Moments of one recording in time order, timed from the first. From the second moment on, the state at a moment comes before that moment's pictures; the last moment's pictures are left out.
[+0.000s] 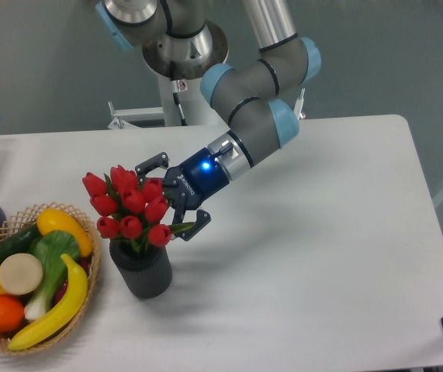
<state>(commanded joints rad) 2.58 -1.86 -2.03 -0.75 0.22 1.36</state>
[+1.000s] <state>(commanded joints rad) 2.60 -1.76 -2.02 -0.75 0.46 1.36</state>
